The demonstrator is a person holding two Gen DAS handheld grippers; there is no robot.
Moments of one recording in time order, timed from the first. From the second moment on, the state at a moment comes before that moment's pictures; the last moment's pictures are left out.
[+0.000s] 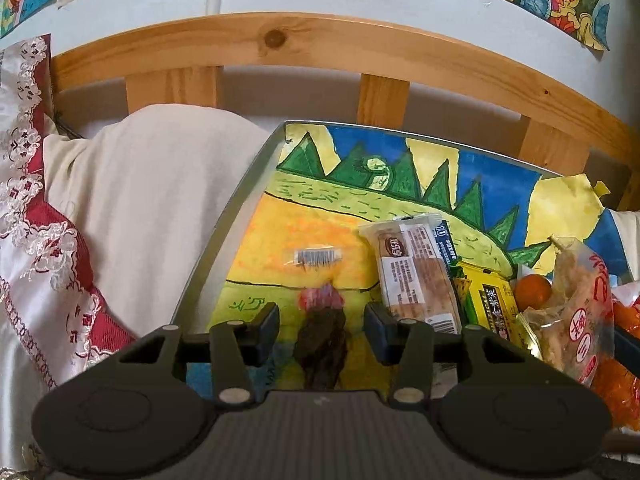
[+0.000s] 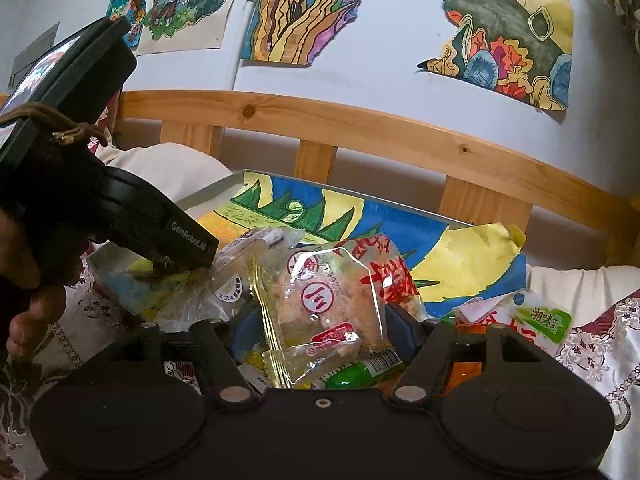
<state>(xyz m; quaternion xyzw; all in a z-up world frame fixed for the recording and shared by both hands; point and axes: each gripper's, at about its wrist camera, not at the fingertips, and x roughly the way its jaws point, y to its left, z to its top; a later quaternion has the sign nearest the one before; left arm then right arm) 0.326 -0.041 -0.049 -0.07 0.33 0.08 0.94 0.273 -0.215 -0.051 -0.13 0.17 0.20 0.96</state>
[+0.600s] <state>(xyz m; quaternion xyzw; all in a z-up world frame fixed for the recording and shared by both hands) 0.310 -0.030 -0.037 -0.09 0.32 0.10 0.94 0.267 -0.216 -0.045 -0.13 0.16 0.20 0.96</state>
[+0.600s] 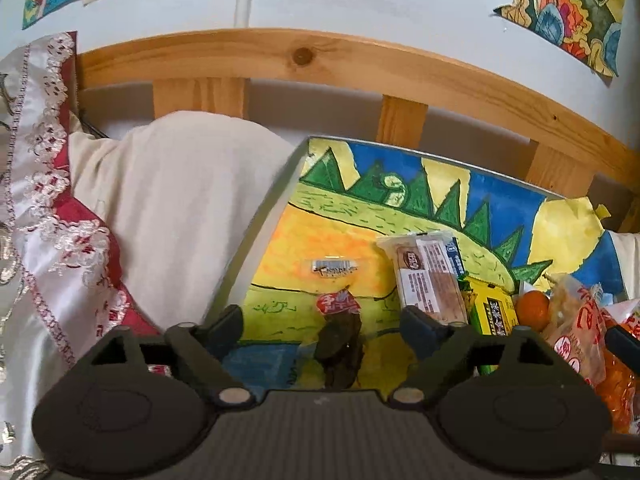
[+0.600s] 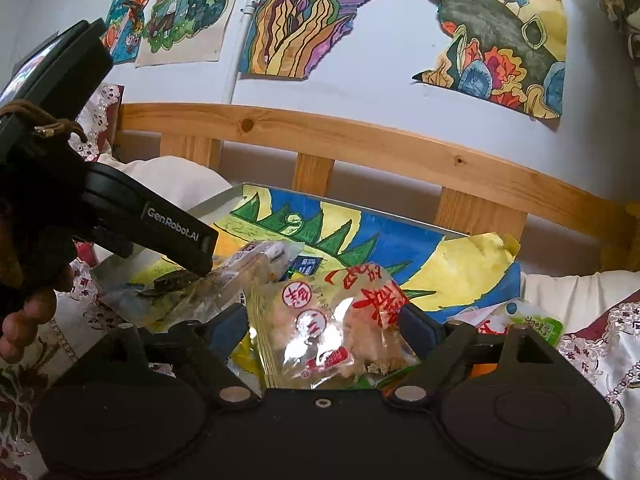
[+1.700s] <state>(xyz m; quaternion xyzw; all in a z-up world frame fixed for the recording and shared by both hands) 0.189 -0.017 0.015 -0.08 0.27 0.12 0.95 0.182 -0.223 0.018 -0.09 0.12 0.17 0.97</state>
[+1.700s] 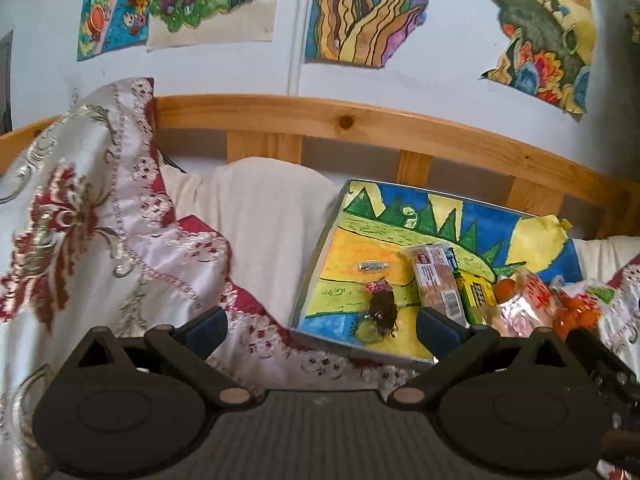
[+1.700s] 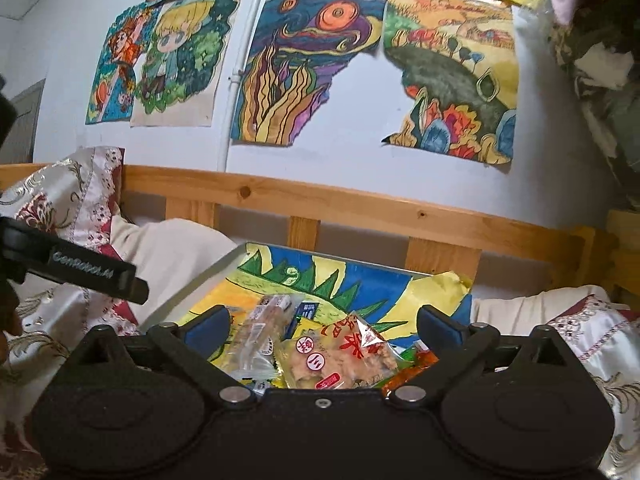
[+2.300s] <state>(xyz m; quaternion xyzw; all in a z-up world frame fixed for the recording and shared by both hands) 0.096 -0.014 0.023 -0.06 0.23 0.10 0.97 0.103 -0.229 0.035 -0.08 0.13 0.17 0.97</state>
